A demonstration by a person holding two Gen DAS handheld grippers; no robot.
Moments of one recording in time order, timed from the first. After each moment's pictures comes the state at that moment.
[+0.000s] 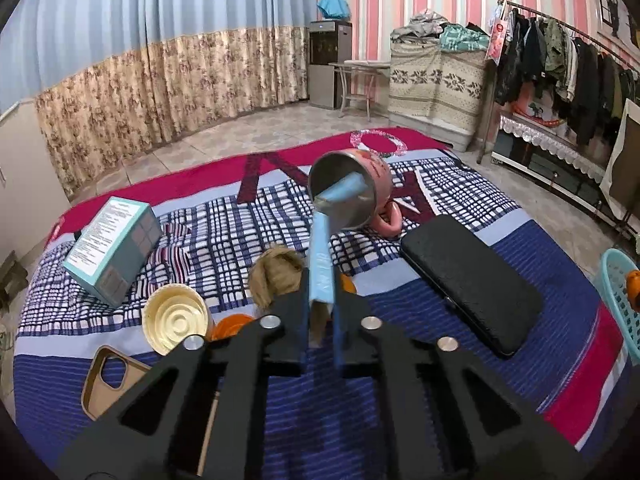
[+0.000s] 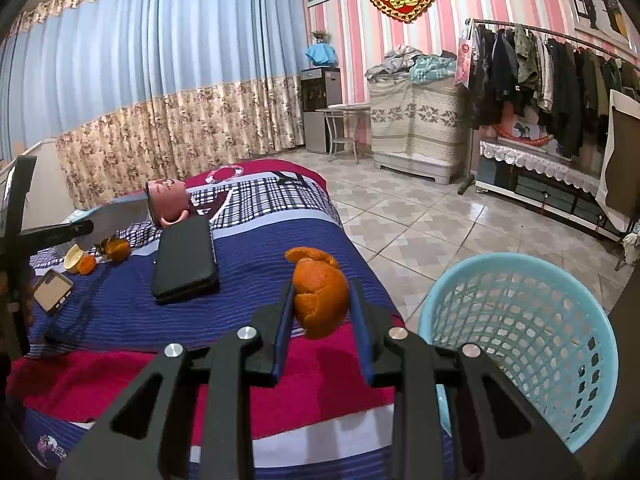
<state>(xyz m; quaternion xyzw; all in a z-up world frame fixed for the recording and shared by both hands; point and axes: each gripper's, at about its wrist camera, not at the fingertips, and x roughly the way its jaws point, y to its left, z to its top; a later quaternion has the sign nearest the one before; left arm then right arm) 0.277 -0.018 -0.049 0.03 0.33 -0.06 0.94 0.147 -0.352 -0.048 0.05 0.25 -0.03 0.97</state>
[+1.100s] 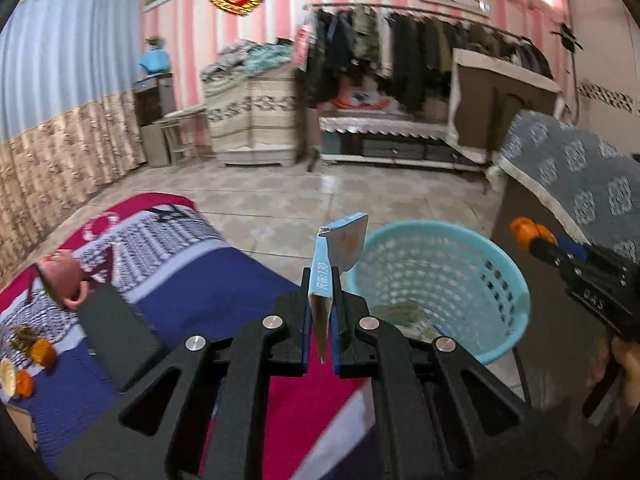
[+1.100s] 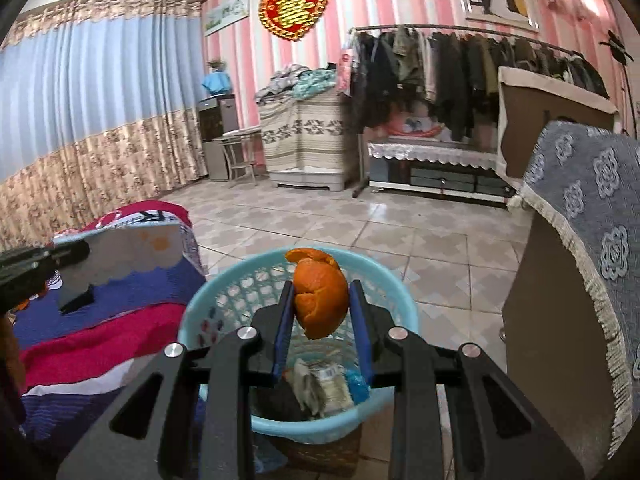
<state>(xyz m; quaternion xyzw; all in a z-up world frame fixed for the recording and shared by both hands) 0.152 -0.303 -0.028 0.11 0.26 -0.34 0.90 0.031 -0.514 -0.035 0.10 0.22 -0.20 0.95</state>
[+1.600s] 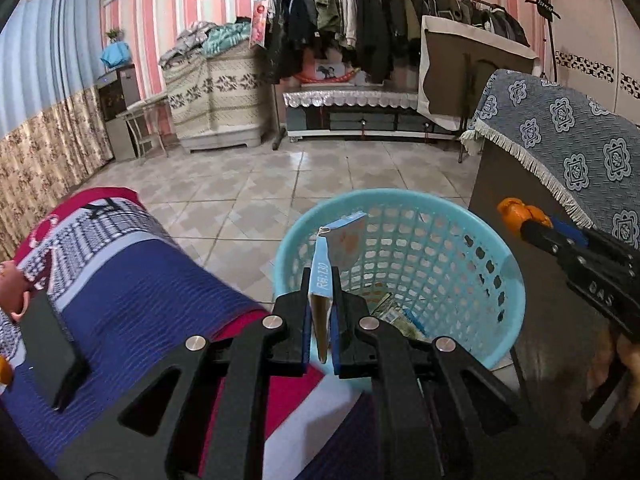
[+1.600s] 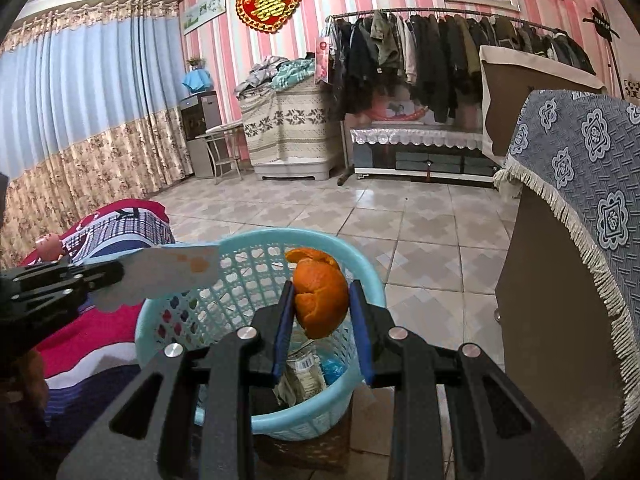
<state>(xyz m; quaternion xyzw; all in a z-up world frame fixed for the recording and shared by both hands) 0.162 -0.381 -0.068 0.14 0.29 -0.38 0.87 0.032 -0.549 -0.062 0.12 0.23 -0.22 0.94</state>
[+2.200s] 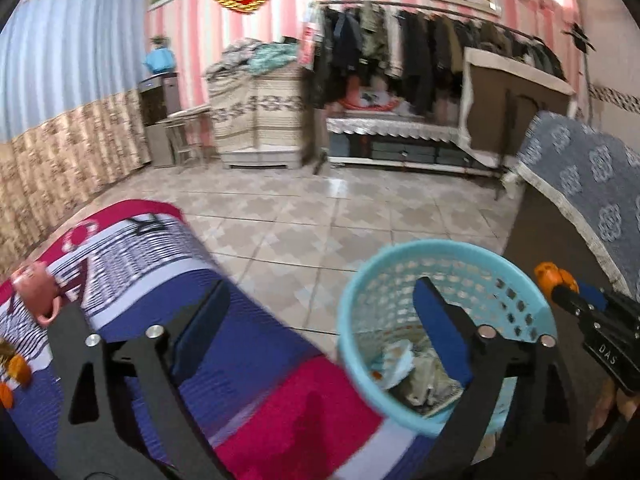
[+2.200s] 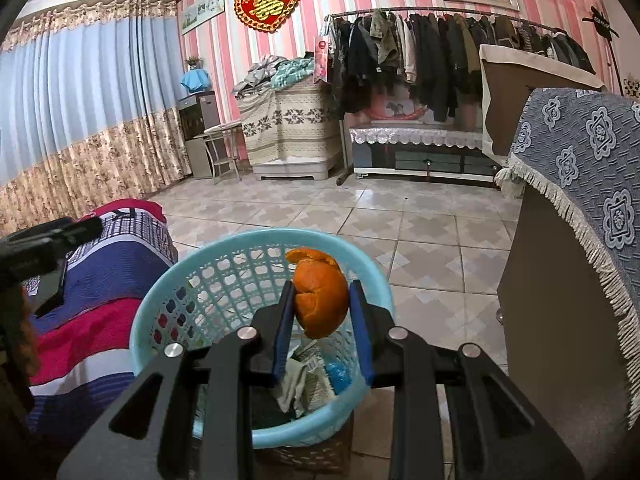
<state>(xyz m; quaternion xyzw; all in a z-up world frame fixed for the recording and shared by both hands) 0.192 -0.348 -0.041 0.10 0.25 -0.30 0.91 0.043 -0.544 -0.069 0.13 0.23 -0.22 0.94</state>
